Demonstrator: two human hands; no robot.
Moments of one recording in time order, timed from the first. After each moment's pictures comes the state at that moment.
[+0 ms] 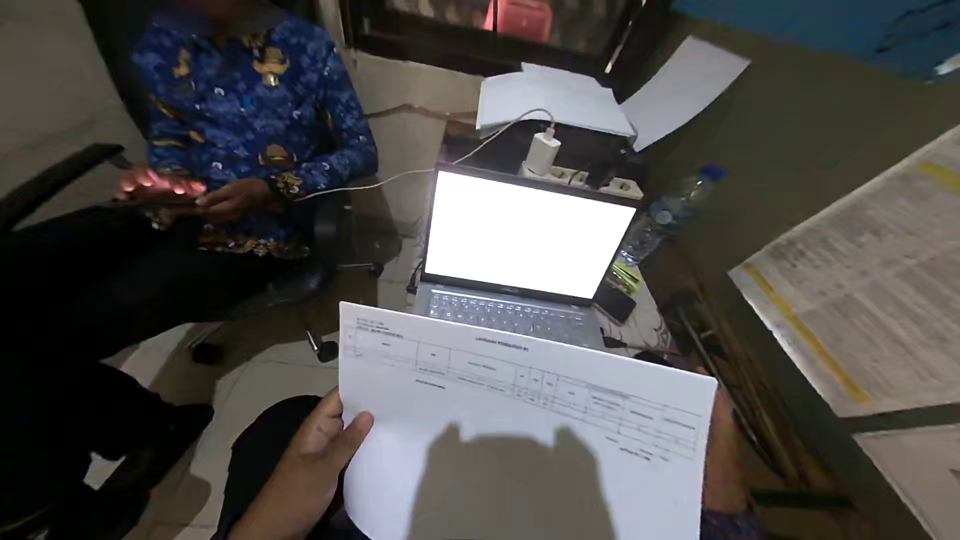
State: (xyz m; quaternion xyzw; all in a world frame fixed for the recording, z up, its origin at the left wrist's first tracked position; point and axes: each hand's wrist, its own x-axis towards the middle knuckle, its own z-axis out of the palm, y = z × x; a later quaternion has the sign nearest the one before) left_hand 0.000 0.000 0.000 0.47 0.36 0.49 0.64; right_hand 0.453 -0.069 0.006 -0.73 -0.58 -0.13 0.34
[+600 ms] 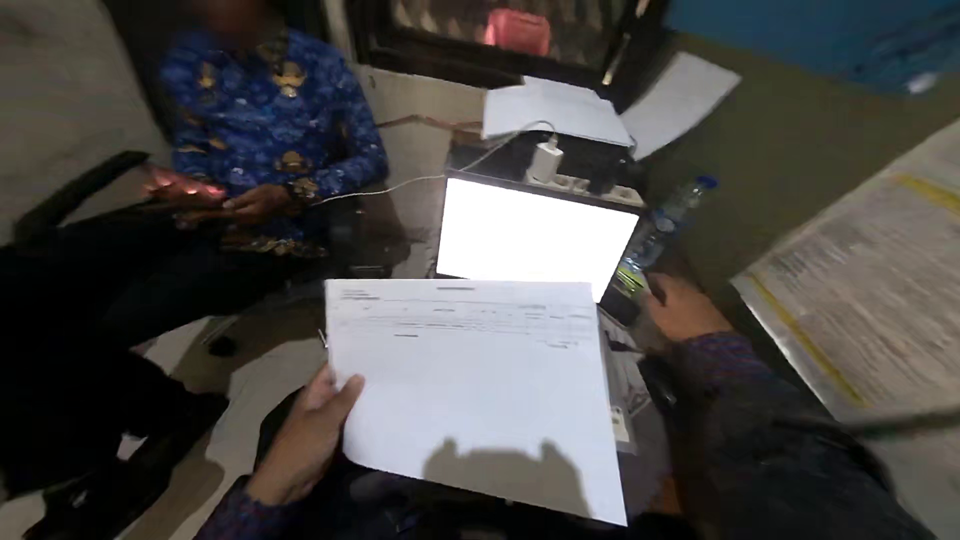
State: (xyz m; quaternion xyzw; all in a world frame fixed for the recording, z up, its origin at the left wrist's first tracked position) left_hand -0.022 0.017 -0.008 0.41 0.47 0.52 0.59; right_hand 0.518 0.093 0.088 -0.80 -0.59 0.04 0.09
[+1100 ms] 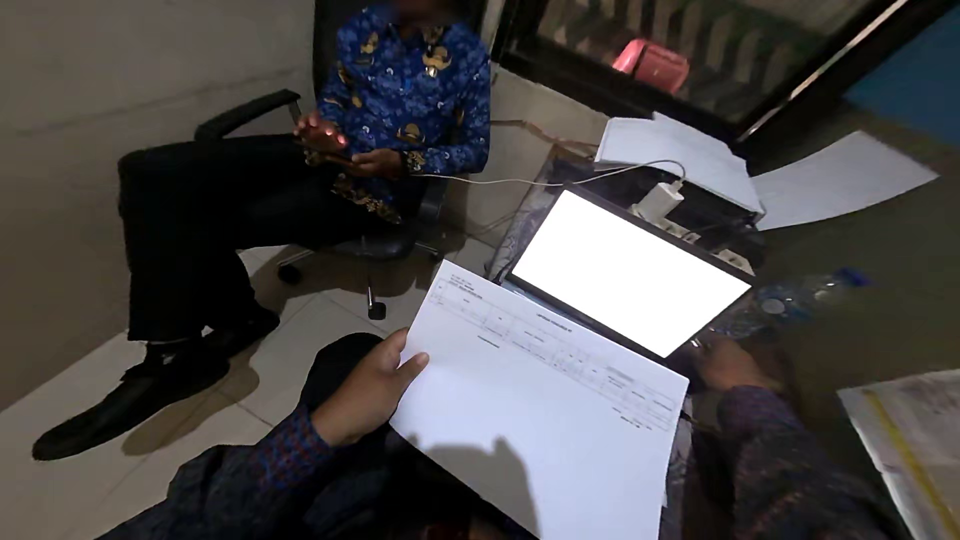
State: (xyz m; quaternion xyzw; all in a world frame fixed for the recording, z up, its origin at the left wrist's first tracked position) left_hand -0.025 0.001 0.002 0.43 0.45 0.48 0.62; right_hand 0.527 0.165 0.054 -0.80 -0.60 0.05 0.01
